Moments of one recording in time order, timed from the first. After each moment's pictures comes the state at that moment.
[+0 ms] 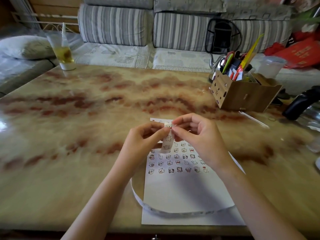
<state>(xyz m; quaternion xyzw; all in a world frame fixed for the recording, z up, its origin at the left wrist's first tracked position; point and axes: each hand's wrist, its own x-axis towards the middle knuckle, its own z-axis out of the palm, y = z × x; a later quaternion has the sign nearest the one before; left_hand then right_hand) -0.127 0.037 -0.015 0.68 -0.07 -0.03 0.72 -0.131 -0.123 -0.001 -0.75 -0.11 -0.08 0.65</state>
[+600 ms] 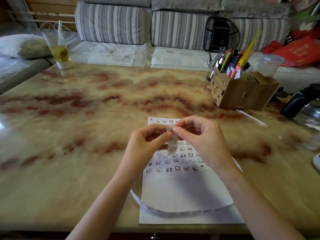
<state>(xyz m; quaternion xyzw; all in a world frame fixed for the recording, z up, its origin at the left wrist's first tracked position) -0.135 0.026 -0.019 0.67 -0.09 -0.02 0.74 -0.135 -0.129 -0.004 -0.77 -0.10 -0.13 0.62</state>
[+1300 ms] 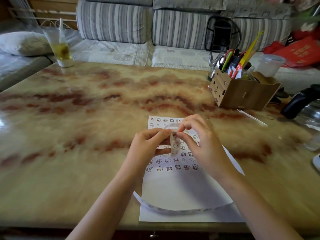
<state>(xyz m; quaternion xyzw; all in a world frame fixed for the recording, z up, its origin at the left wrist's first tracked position) -0.138 0.021 -0.020 0.64 -0.03 -0.09 0.76 -0.139 -0.136 -0.021 -0.87 -0.21 -0.25 0.37</state>
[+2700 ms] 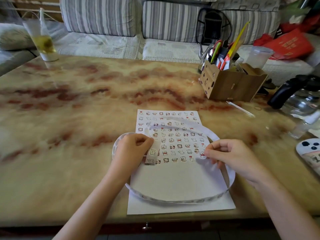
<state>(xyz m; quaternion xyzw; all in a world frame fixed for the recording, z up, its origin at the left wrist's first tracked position) -0.137 0.024 -0.051 0.81 0.04 -0.05 0.58 -0.177 -0.218 -0.028 -0.82 0.10 0.04 0.55</state>
